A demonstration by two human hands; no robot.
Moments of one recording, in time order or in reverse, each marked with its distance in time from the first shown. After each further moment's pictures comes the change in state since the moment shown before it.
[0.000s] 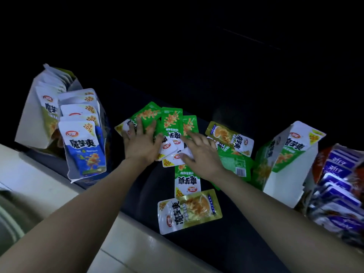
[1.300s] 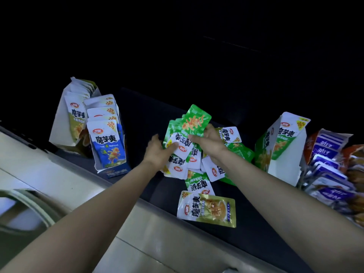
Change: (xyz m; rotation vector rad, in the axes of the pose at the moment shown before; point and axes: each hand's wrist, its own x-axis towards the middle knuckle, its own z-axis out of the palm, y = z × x) left_hand -0.058 0.013 -0.023 -0.833 -0.161 -0.158; right_hand 0.001 -0.038 -0.036 1.152 0.089 0.559
